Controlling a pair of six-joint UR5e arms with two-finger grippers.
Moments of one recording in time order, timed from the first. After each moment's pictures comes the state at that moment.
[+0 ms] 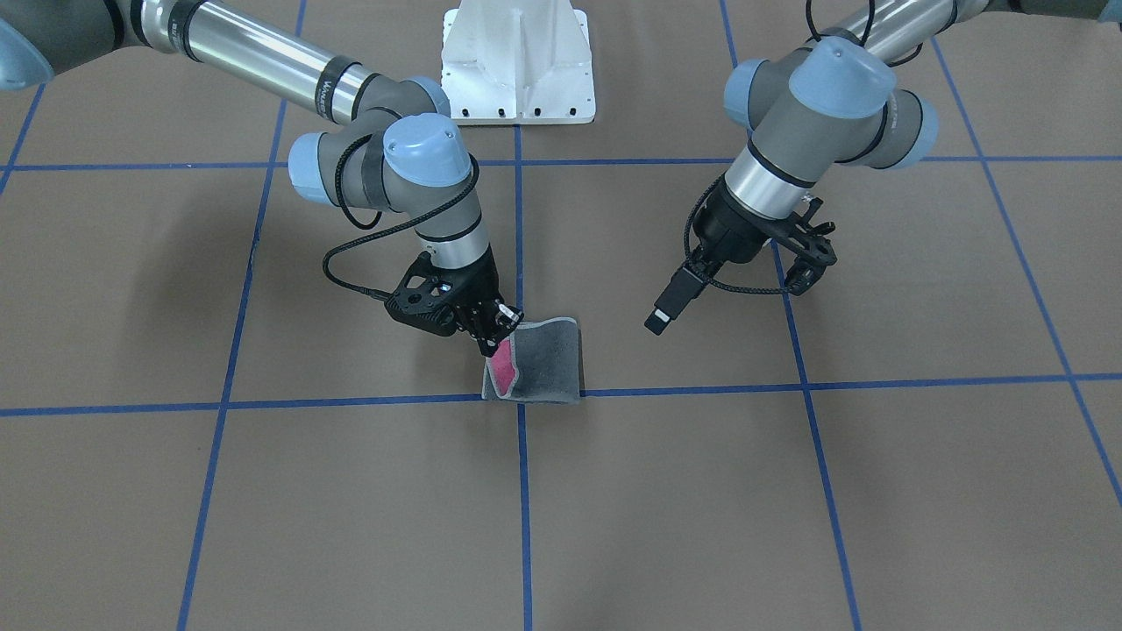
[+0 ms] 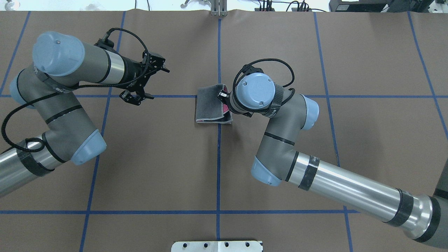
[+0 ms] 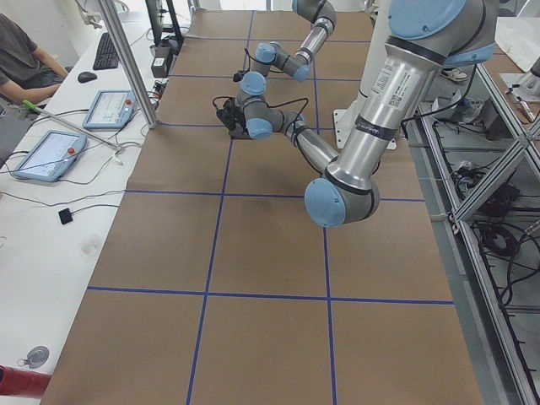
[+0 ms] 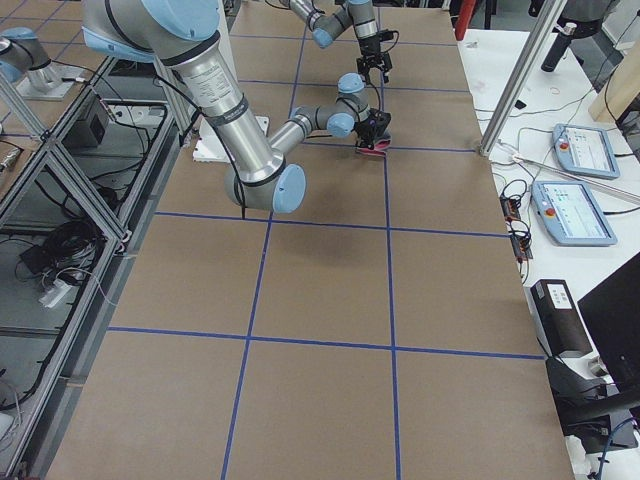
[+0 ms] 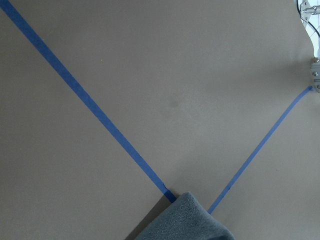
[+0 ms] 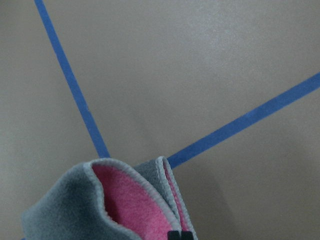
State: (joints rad) left arm -0.76 -2.06 -1.68 -2.18 -1.95 -2.10; right arm 0.54 -0.83 1.38 -1.17 1.68 1.75
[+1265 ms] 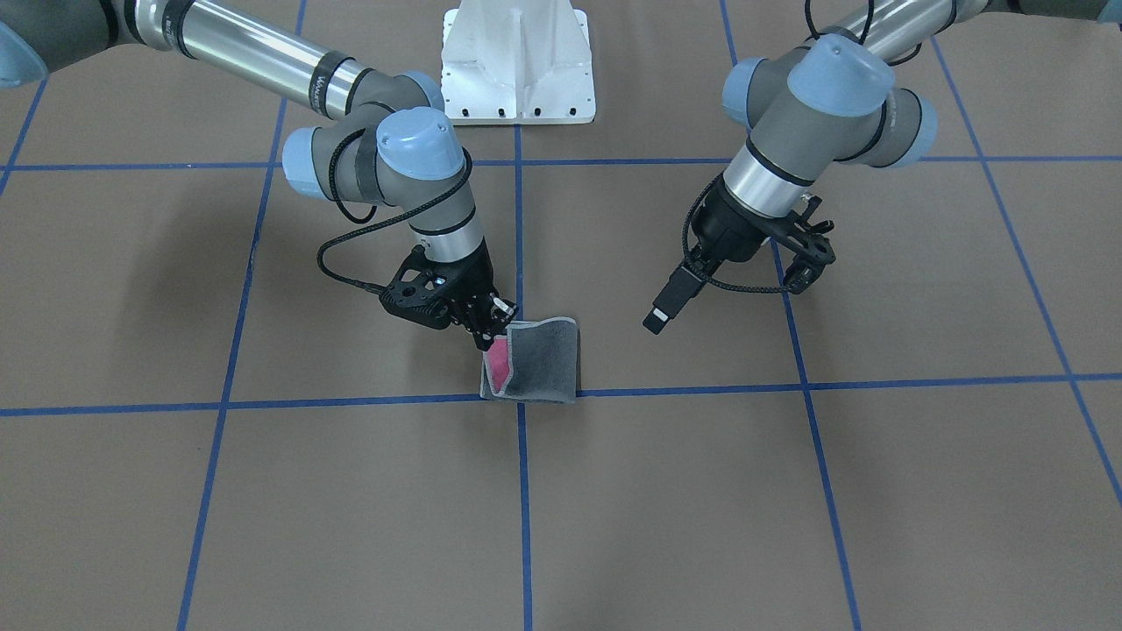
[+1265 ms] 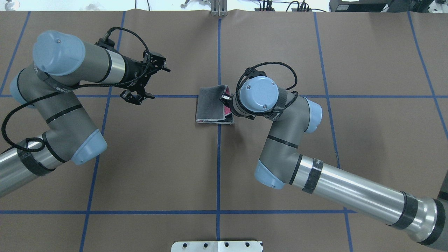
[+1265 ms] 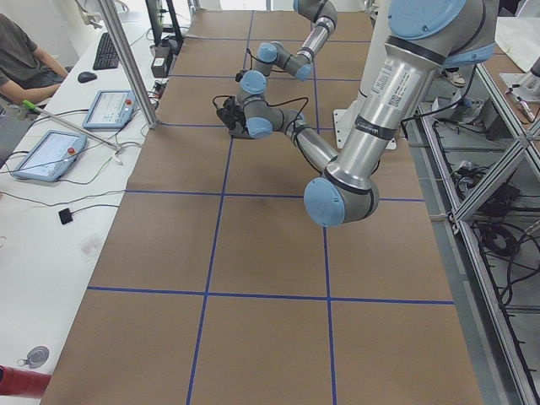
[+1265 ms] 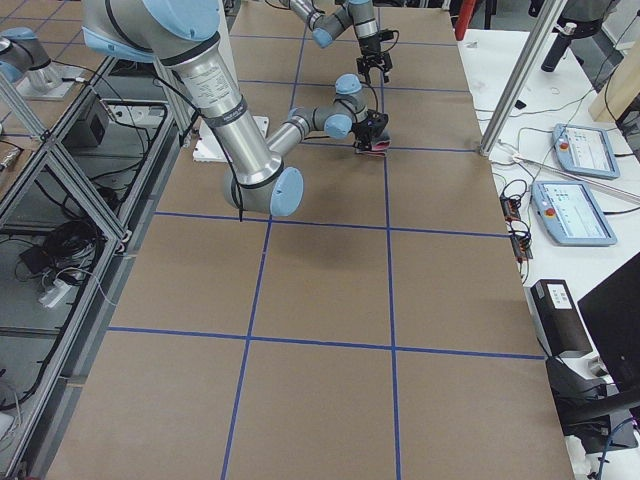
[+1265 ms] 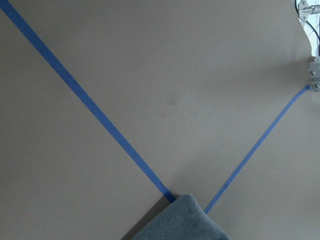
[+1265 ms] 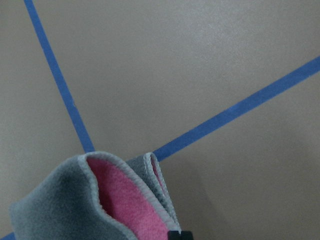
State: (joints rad) left arm -0.76 -2.06 -1.68 -2.18 -1.95 -2.10; right arm 0.53 -0.85 1.42 -1.18 1.68 1.76
